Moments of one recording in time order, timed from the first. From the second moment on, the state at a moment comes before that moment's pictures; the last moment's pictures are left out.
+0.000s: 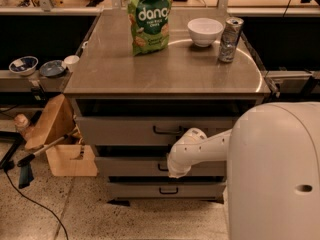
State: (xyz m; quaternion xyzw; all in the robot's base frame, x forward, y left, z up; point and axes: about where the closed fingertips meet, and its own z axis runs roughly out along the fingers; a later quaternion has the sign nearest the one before) arm 0.570 -0.057 0.408 -0.74 0.66 -0.01 0.13
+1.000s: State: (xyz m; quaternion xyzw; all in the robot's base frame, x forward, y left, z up) arm 0.564 -0.056 0.419 -0.74 0.66 0.00 0.13
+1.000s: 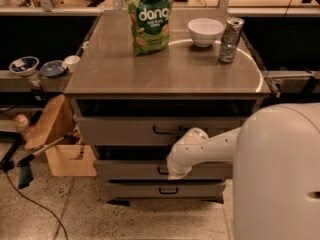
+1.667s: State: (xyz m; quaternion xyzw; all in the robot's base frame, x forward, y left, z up) arm 0.558 -0.058 0.421 -0.74 0.66 0.00 0.13
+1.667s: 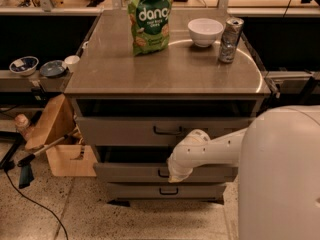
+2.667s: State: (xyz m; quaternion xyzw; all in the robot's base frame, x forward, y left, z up) arm 0.534 -0.063 0.423 -0.75 0.65 0.01 0.14
